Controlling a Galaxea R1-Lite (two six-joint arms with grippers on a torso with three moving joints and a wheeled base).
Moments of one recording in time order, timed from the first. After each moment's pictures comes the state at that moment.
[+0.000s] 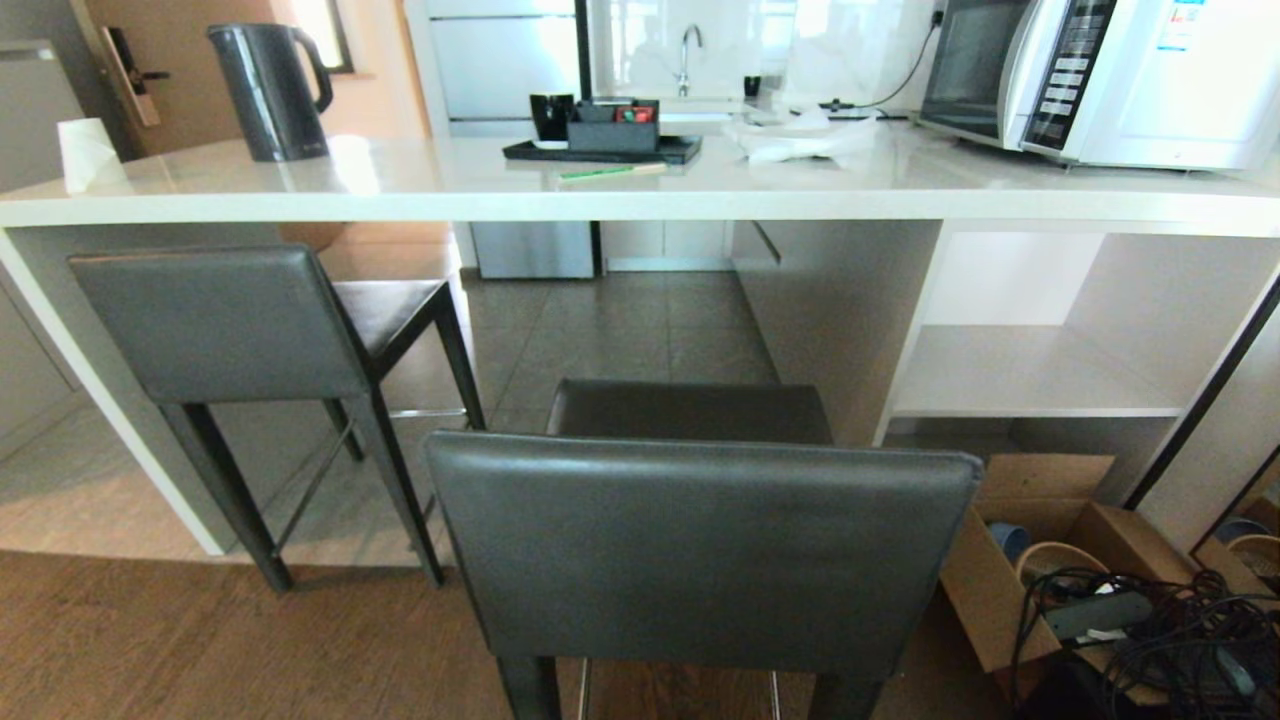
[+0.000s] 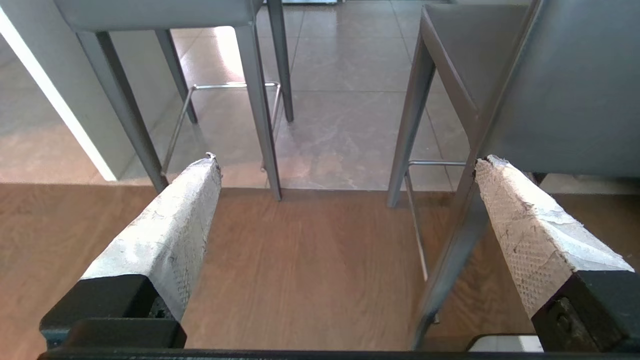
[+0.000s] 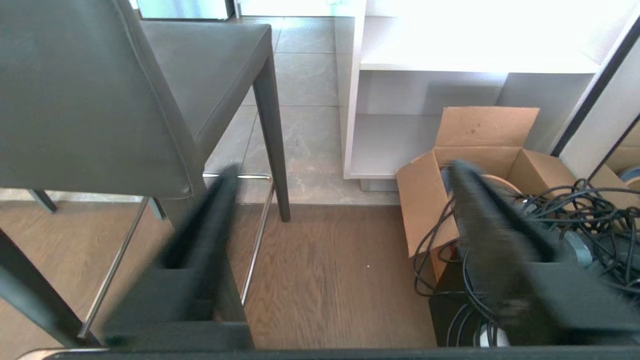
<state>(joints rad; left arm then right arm) 0.00 0.00 -0.02 0.04 -0.02 0.03 0.00 0.00 0.00 0.00 0.01 -0.03</state>
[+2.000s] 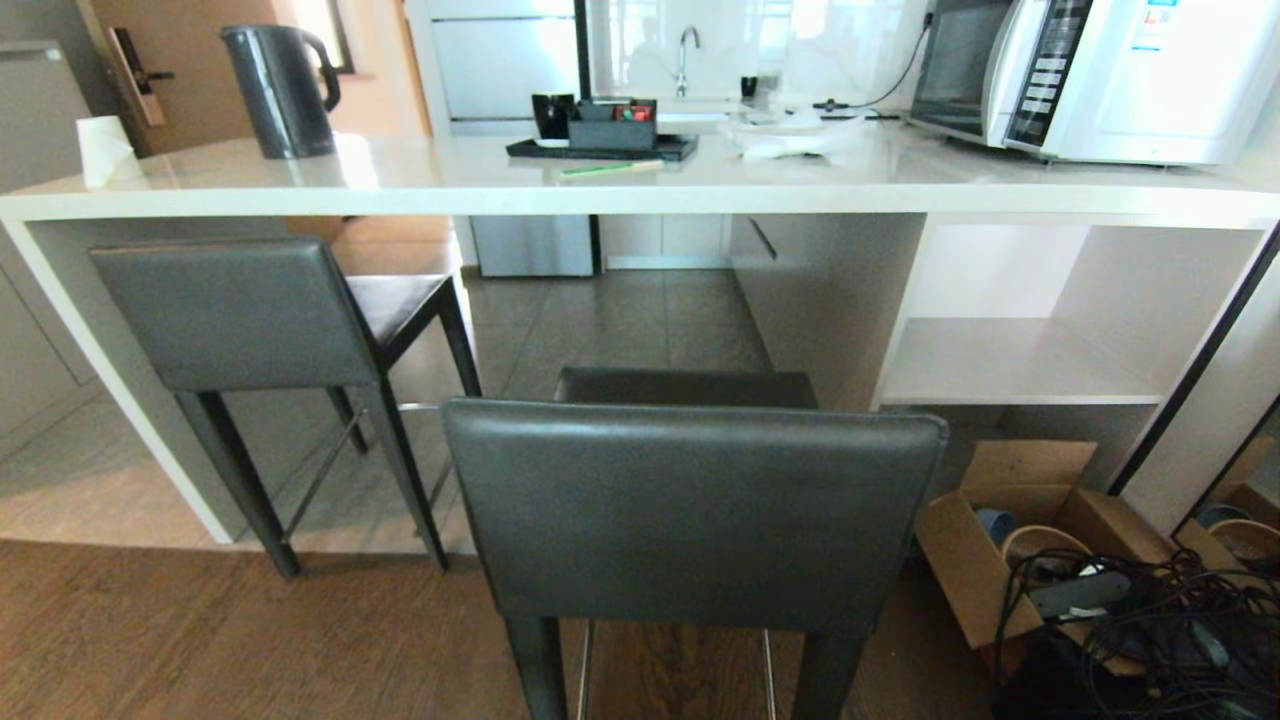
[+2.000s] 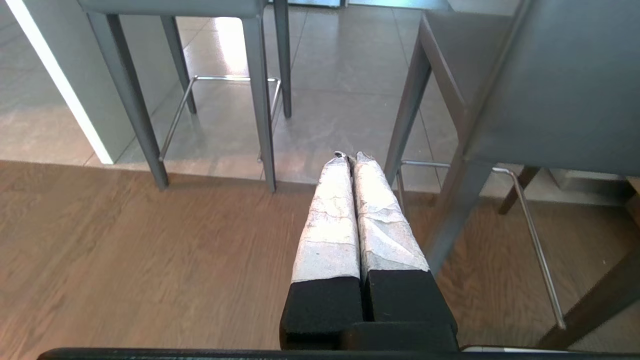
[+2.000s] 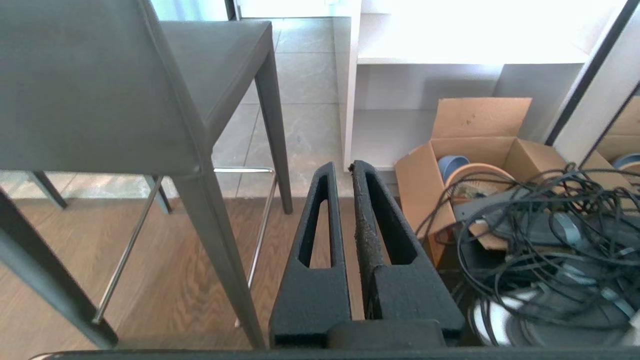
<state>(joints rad) 0.00 0.00 -0.02 0.03 0.01 -0.03 0.00 0.00 0.00 0.00 0.00 -0.01</state>
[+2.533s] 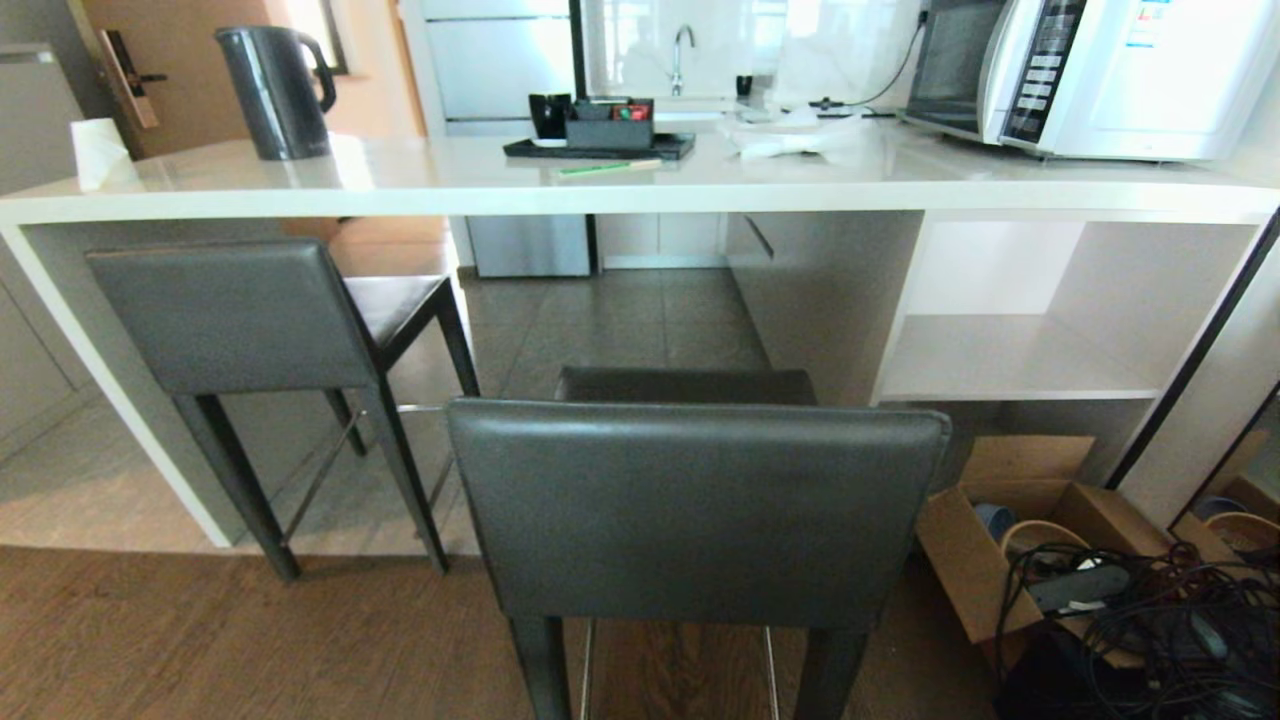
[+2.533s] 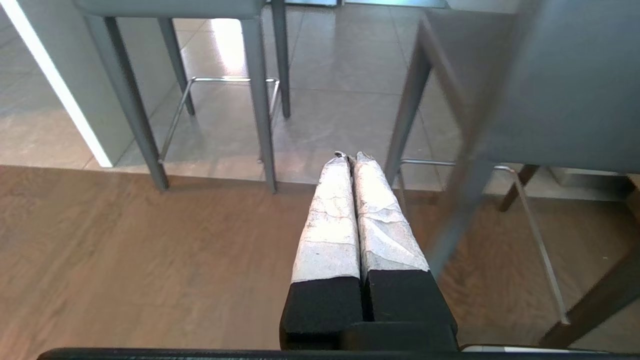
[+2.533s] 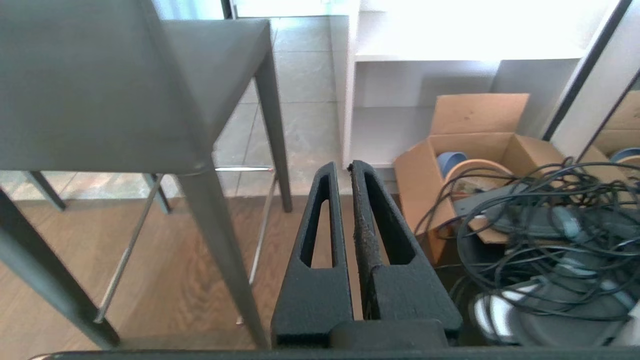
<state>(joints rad) 0.00 0.00 -0.02 0.03 0.00 -0.03 0.00 0.00 0.00 0.00 0.00 -0.02</state>
